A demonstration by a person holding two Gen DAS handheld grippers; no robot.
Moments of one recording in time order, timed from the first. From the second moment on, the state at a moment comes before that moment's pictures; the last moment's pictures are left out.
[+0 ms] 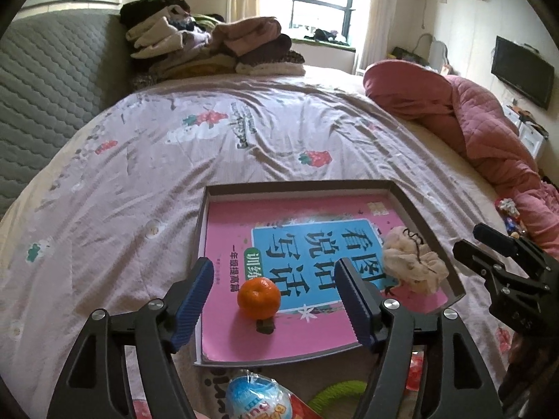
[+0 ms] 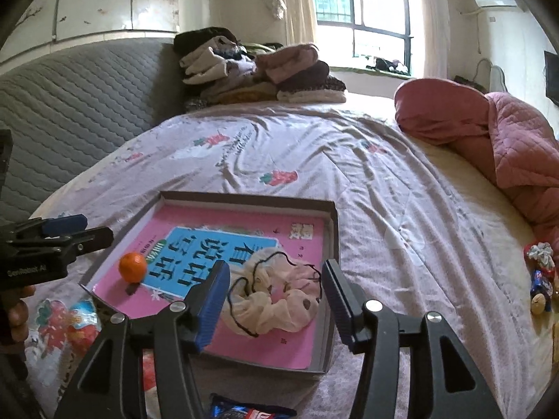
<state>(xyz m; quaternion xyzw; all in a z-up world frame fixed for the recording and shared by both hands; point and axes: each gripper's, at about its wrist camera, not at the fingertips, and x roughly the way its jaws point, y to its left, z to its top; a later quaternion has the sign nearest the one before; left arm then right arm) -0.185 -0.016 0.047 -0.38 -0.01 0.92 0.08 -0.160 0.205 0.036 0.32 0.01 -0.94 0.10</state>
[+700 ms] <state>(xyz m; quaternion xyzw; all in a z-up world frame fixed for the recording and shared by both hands) -0.141 -0.010 0.064 -0.34 0.02 0.94 0.06 -0.116 0.187 0.060 0.29 0.03 -0.95 0.13</state>
